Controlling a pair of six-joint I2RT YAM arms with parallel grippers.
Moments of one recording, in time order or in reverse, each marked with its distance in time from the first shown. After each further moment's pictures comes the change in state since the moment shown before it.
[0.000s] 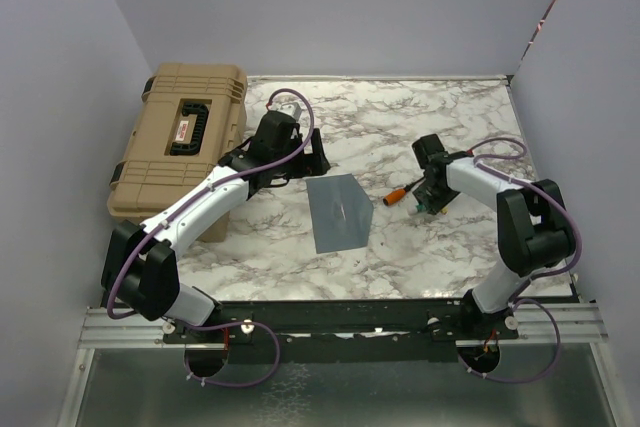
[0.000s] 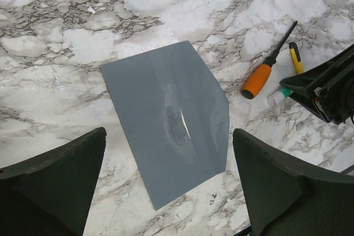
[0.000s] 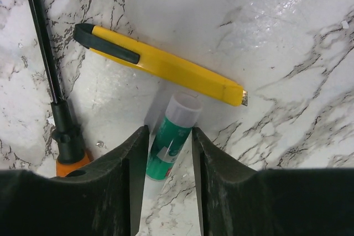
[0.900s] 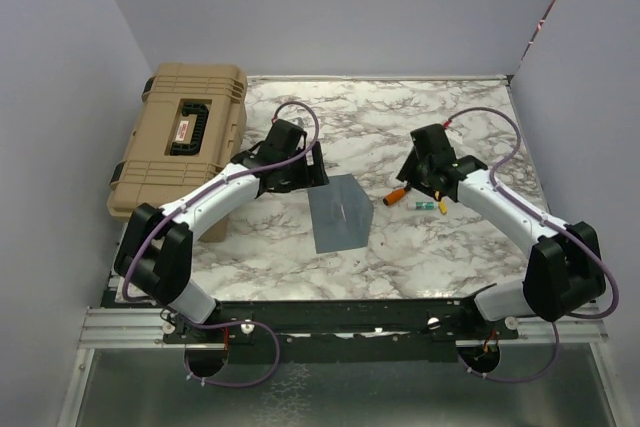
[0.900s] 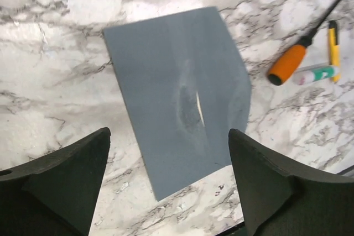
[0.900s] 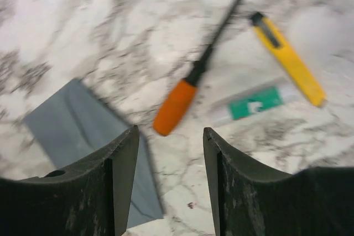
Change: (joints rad) left arm 0.000 0.118 -0.041 -0.031 0.041 -0.076; right arm 0.164 -0.275 0.011 0.192 -0.111 -0.395
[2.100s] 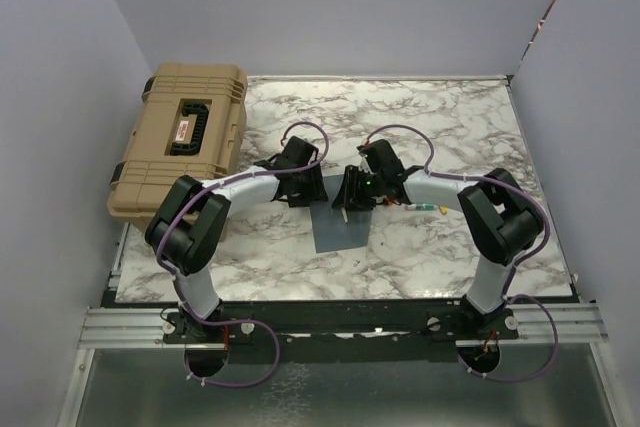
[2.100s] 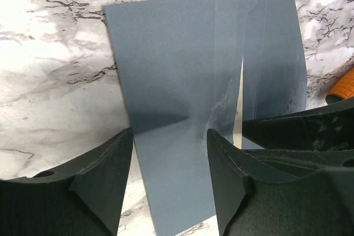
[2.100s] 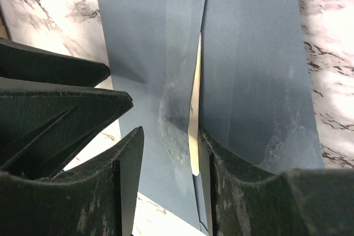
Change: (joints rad) left arm -0.022 0.211 -0.046 0.140 0.012 -0.101; right arm 0.136 0.418 -0.002 0.409 -0.570 -0.111
